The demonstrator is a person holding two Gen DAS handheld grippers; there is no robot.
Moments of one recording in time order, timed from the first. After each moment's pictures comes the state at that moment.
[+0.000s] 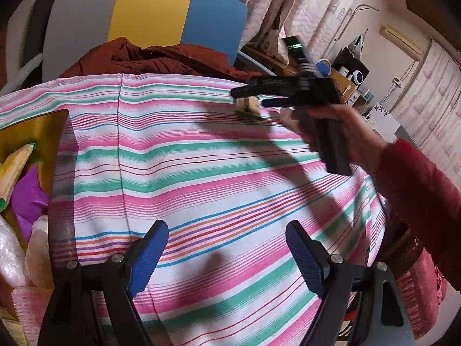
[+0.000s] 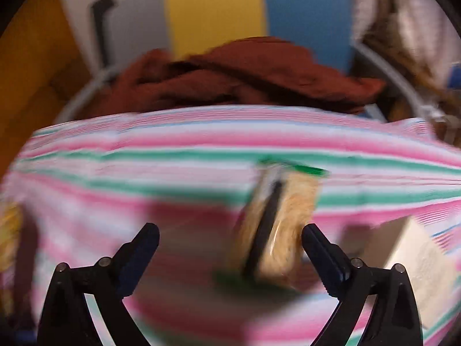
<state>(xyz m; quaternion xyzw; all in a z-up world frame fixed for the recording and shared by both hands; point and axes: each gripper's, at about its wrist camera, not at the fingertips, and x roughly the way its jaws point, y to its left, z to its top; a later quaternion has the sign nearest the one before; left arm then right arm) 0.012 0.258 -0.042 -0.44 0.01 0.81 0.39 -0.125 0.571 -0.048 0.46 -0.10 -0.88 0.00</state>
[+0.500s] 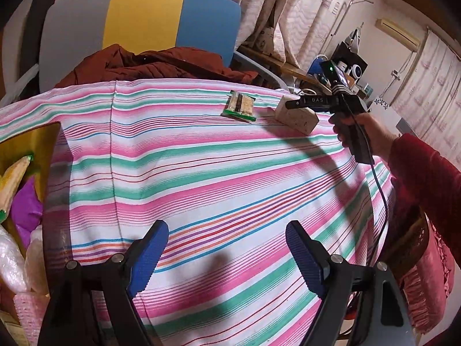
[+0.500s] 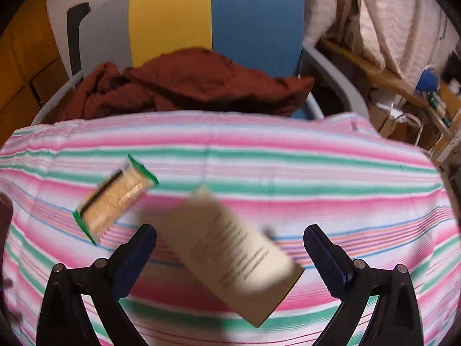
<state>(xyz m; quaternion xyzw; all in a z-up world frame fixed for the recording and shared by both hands) 0.015 0.272 -0.040 -0.43 0.03 0.81 0.39 -0.063 0.704 -0.029 0.47 -0.06 -0.88 -0.09</state>
